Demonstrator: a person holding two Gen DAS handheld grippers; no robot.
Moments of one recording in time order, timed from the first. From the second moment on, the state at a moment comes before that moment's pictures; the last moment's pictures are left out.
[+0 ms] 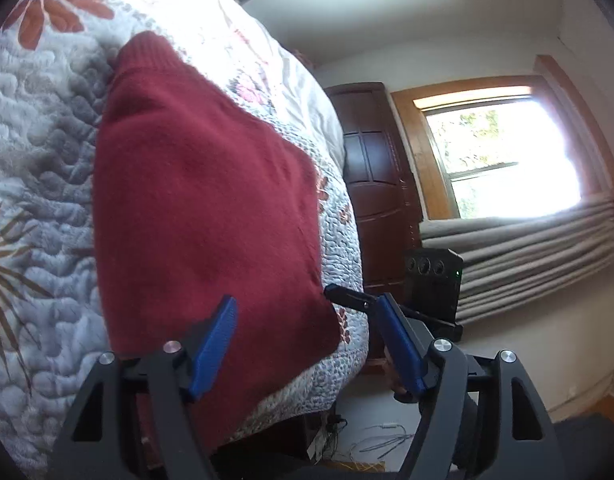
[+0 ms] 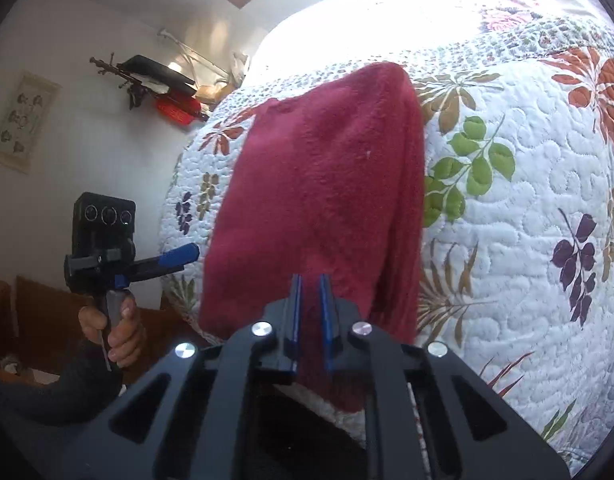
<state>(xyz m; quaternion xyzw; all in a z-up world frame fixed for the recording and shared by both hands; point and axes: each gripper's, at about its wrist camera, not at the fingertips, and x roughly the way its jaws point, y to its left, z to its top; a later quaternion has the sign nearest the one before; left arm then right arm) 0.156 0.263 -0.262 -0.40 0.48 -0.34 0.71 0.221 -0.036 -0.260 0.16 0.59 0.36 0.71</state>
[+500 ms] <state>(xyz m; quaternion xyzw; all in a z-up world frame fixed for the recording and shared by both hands) 0.127 0.275 -0.337 -0.42 0.54 -0.34 0.64 0.192 -0.058 -0.314 0.20 0.63 0.25 0.71</state>
